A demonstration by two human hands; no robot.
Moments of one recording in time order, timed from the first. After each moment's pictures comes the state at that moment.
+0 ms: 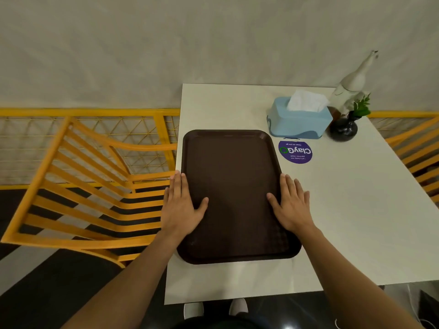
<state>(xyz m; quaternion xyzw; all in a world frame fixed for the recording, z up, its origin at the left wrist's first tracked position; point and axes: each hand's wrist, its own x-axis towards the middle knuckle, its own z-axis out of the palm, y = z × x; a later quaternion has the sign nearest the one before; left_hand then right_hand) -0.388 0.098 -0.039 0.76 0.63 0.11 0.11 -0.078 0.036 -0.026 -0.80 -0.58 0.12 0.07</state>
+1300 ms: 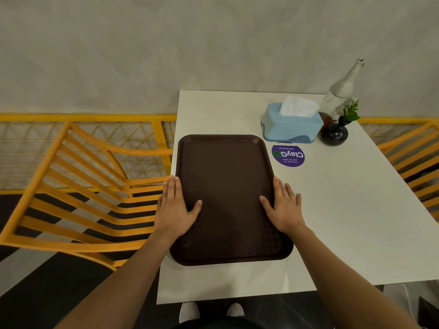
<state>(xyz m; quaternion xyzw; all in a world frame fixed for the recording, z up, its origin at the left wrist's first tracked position) -0.390 0.096 -0.043 0.74 0.65 0.12 0.15 -0.072 0.037 -0.033 -0.79 -0.59 0.13 0.10</state>
